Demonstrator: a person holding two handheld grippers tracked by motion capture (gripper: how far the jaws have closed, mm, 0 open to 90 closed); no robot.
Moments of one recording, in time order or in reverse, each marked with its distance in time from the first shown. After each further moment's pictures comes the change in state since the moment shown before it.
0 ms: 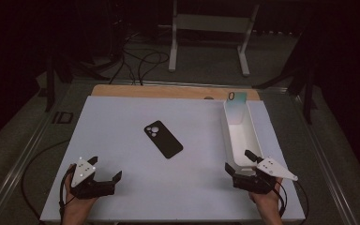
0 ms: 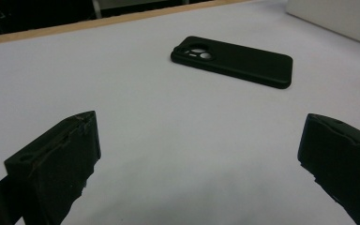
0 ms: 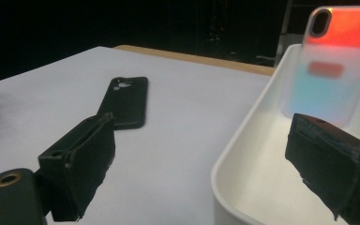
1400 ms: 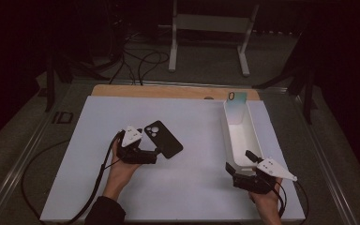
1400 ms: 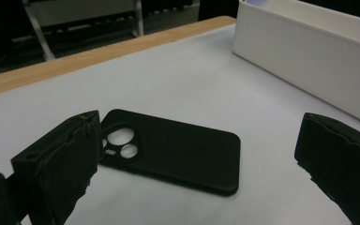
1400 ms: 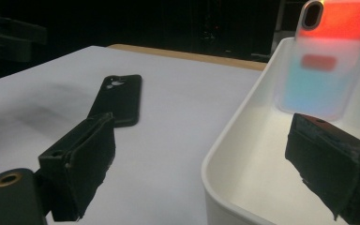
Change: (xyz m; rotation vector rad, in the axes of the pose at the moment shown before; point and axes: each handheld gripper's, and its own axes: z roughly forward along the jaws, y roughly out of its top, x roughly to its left) left arm -0.051 0.090 0.106 -0.003 -0.167 0.036; right arm -0.003 -0.006 0.002 0.000 -0.019 0.013
